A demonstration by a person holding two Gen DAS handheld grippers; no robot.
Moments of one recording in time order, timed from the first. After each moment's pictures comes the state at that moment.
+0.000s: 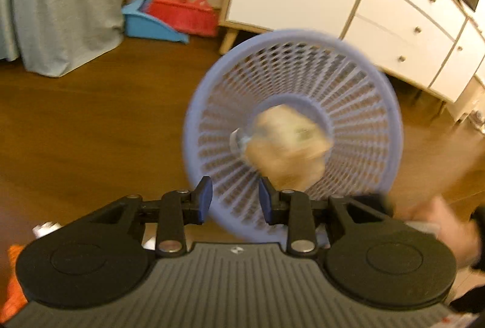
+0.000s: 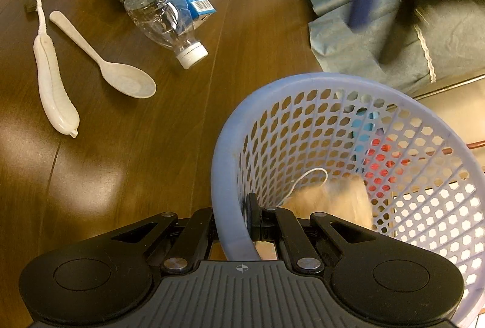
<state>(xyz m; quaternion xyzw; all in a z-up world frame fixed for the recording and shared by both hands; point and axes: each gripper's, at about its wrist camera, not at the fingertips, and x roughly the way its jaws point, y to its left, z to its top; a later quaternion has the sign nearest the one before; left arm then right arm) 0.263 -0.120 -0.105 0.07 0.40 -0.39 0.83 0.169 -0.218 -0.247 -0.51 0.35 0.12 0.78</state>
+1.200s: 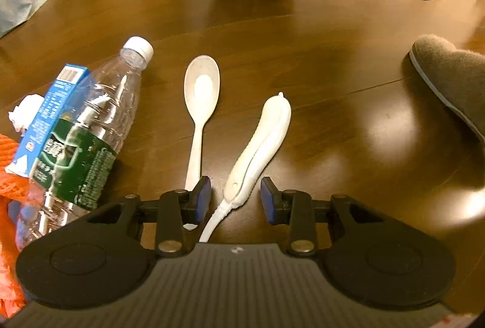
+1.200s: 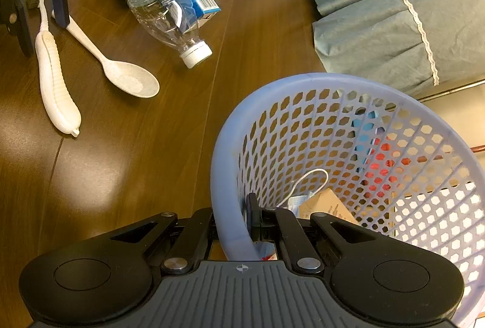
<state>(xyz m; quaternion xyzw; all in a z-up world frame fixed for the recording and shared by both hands) 0.166 -0.054 -0.260 0.28 0.45 -0.43 0.73 0.173 -0.213 -0.251 -0.51 0.36 0.12 0.77</state>
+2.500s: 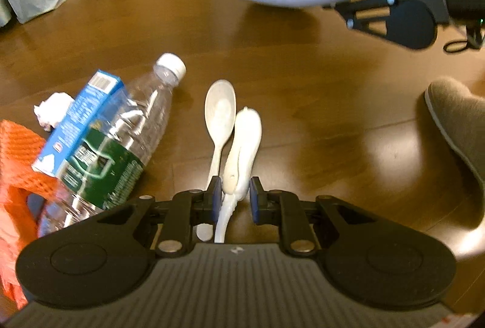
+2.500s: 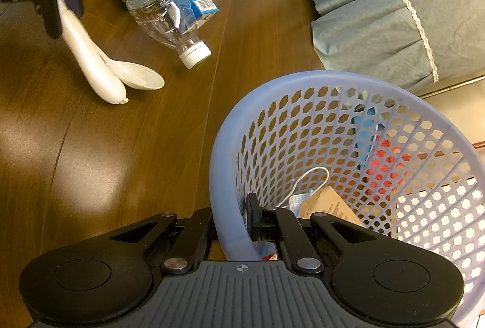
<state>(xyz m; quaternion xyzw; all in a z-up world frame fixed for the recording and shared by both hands) 0.178 -0.053 -0.228 0.24 0.46 -0.39 0.76 0.172 -0.217 -0.250 -0.51 0.36 0.12 0.78</state>
